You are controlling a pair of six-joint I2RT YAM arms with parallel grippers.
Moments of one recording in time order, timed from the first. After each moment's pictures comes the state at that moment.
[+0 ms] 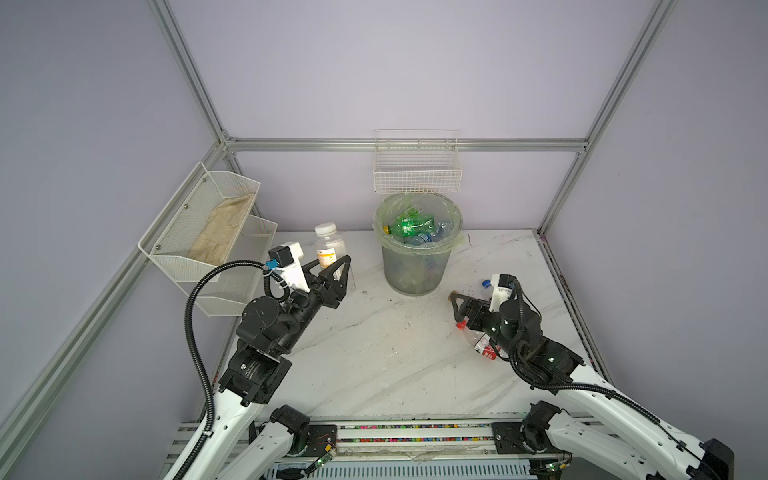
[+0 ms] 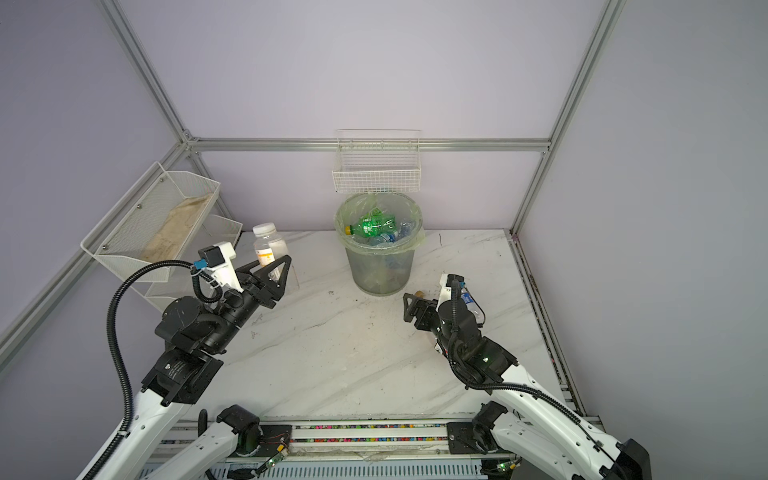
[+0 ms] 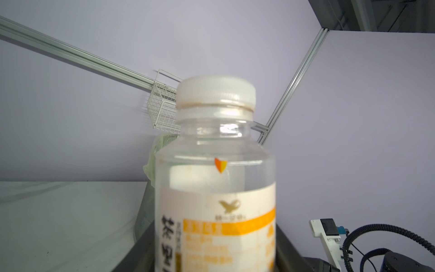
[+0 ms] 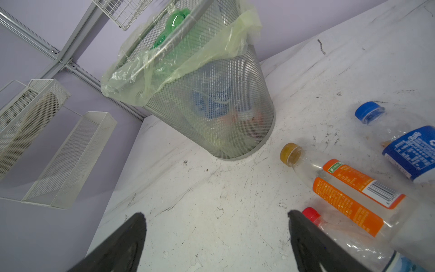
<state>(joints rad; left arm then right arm) -0.43 0.73 0.92 -0.03 0.03 -0.46 0.69 0.83 0.67 -0.20 0.24 0.75</state>
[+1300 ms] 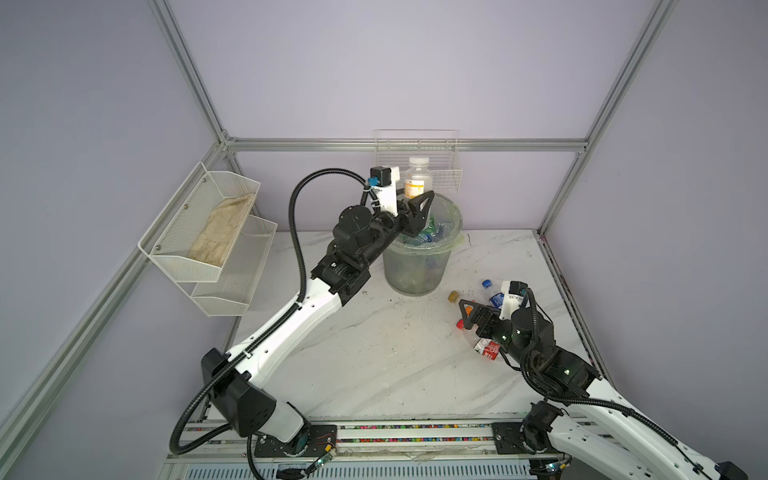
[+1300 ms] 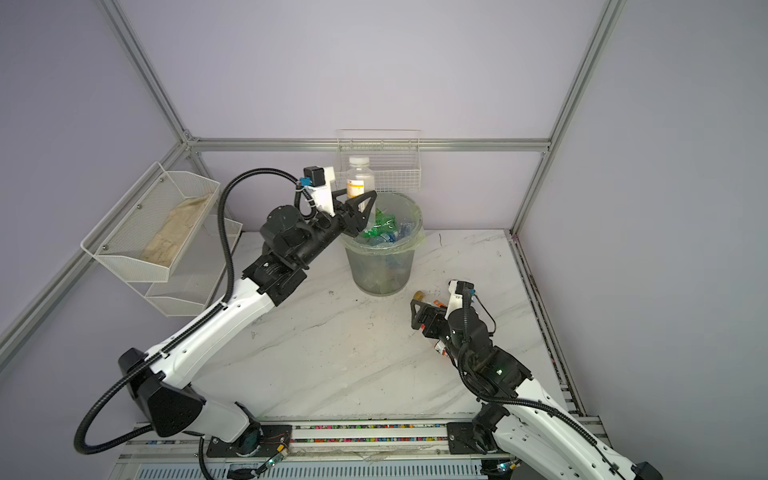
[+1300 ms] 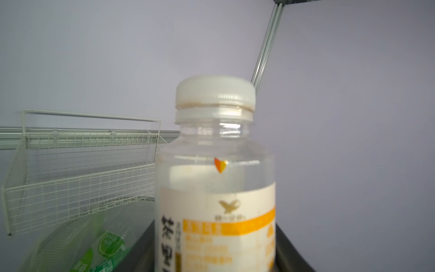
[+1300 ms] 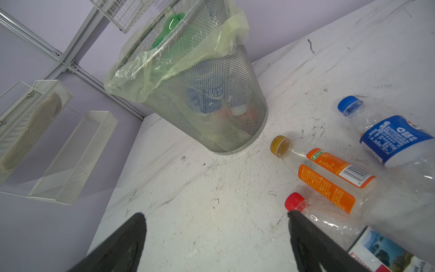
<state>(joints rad) -0.65 1.58 1.64 0.13 0.01 -0.29 0.69 0.69 0.65 -0.32 0.25 0.76</state>
